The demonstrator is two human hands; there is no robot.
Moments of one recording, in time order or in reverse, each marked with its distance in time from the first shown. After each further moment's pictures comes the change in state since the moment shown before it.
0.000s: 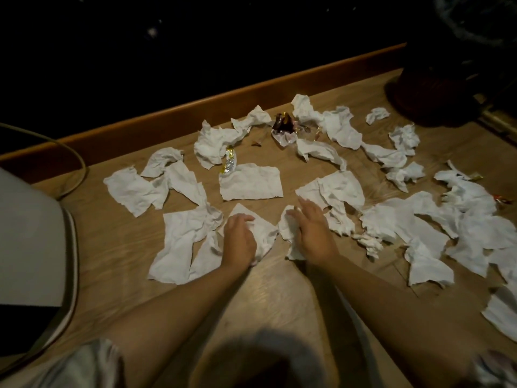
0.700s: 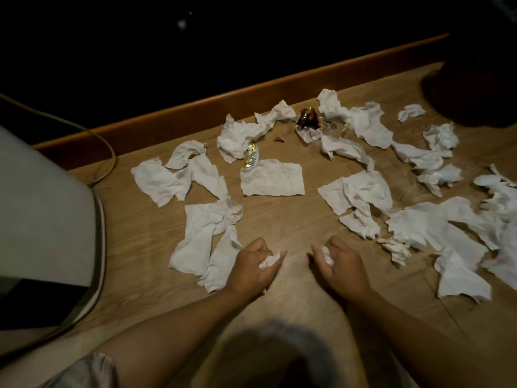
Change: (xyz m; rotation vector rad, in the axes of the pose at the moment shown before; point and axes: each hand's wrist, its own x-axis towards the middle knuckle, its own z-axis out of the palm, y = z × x) left_hand -0.047 -0.033 -0.017 -0.082 -0.159 0.258; right_hand -0.054 0.014 0.017 0.244 0.069 0.067
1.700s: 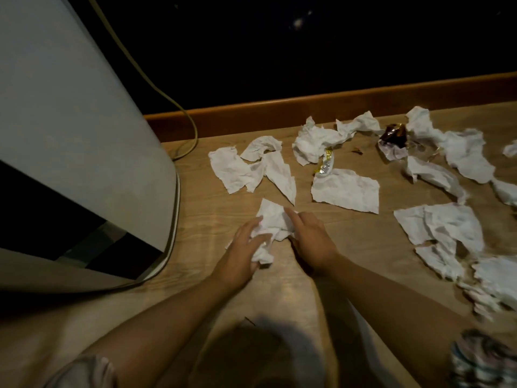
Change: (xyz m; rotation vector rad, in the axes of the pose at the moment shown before) left_hand -0.034 -0.082 -0.121 0.353 0.083 0.006; right_hand 0.081 -0.129 0.118 -0.246 -0.354 -0.423
